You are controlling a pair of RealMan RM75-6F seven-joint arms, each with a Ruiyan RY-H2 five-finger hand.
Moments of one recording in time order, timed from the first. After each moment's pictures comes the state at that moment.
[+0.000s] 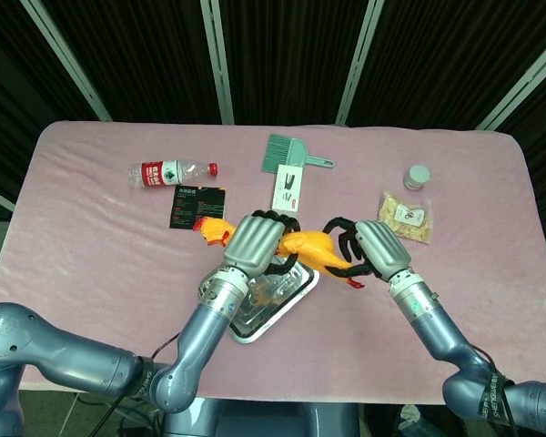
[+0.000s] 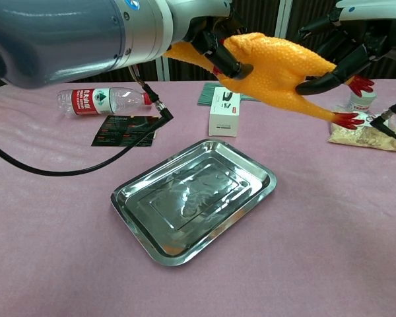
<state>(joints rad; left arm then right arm) -1.26 -1.60 -0.38 -1.91 0.42 1.33 0.72 0.68 -1.17 0.28 -1.86 -1.09 0.95 0.09</state>
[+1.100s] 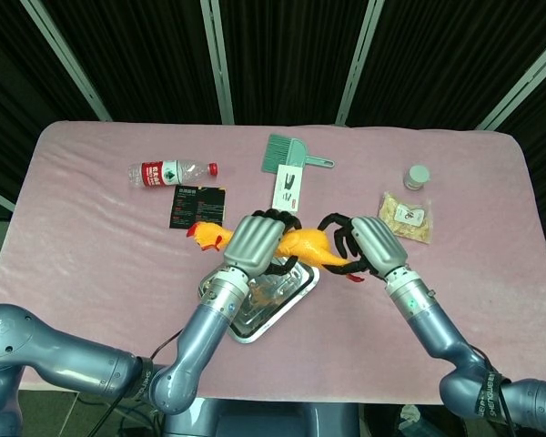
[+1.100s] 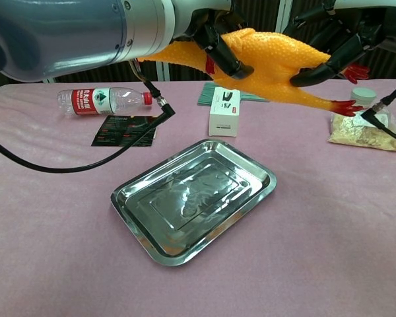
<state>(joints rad) -1.25 -1.61 -0.42 -1.92 0.41 1.34 0.73 0.69 -1.17 0.30 -1.88 -1.09 0.96 0.09</state>
